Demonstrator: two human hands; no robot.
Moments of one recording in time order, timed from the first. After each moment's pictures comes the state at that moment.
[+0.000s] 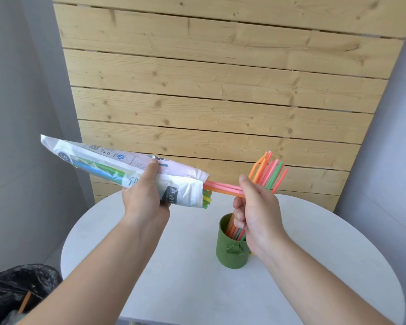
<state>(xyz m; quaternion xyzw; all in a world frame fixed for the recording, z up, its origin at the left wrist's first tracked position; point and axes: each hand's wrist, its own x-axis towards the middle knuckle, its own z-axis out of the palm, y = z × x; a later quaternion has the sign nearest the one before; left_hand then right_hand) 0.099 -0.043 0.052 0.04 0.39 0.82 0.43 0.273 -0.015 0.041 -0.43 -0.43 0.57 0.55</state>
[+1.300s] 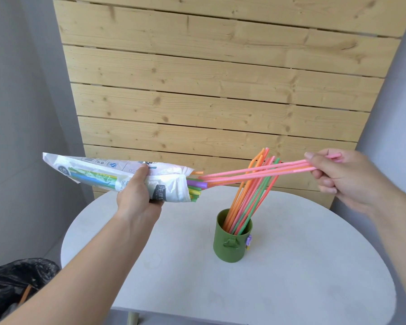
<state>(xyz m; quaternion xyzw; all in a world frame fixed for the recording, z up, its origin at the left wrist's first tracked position) 0.071 -0.026 0.024 0.01 0.38 0.80 0.46 0.412 0.028 0.113 -0.46 -0.62 0.44 0.47</state>
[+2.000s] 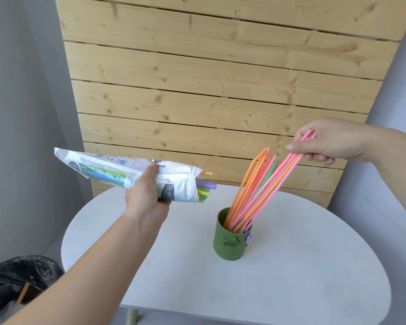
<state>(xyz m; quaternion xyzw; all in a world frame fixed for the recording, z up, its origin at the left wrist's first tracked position) 0.086 -0.032 0.030 0.02 0.37 0.80 0.47 0.393 0.065 0.179 -0.52 -0.79 0.28 0.15</state>
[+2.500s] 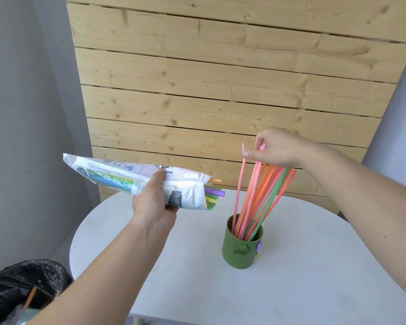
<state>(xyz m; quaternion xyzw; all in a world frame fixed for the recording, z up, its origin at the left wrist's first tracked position) 0.085 -0.034 0.030 0.01 0.37 0.80 0.47 0.298 0.095 0.143 -0.53 -0.84 0.00 0.10</state>
